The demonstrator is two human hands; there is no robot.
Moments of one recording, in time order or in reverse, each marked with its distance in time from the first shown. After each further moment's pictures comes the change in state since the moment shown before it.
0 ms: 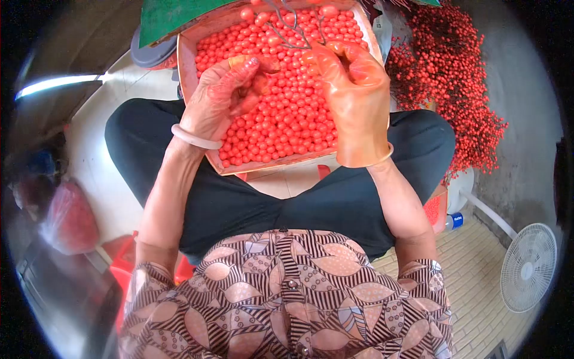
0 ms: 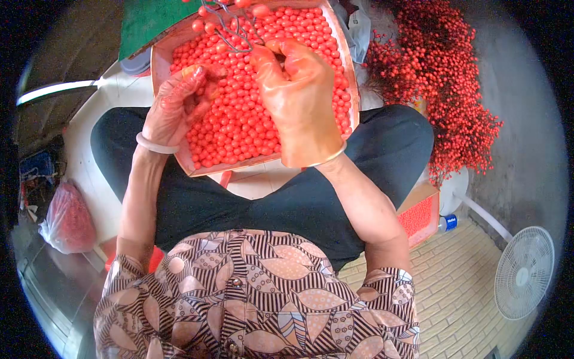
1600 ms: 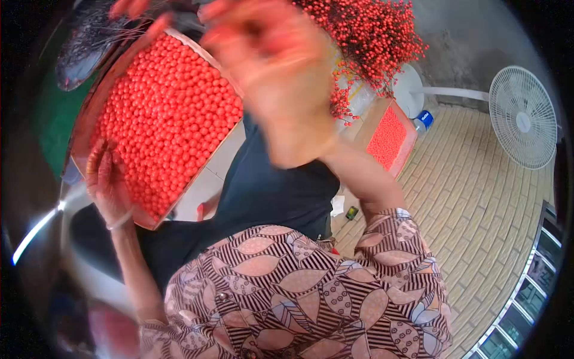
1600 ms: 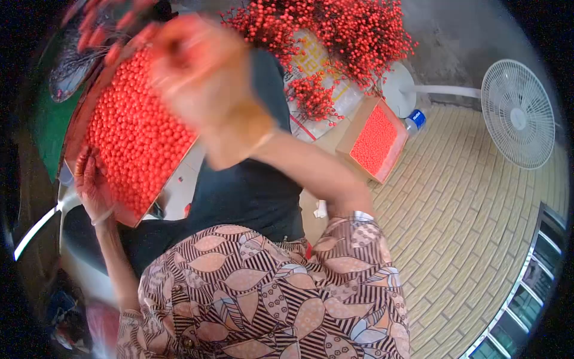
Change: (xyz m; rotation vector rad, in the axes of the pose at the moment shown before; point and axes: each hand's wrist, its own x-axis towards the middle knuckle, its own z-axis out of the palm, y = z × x) left_hand 0.007 -0.032 -0.007 0.061 0.157 0.348; right_hand -0.016 -0.041 -0.120 0.002 0.365 -0.259
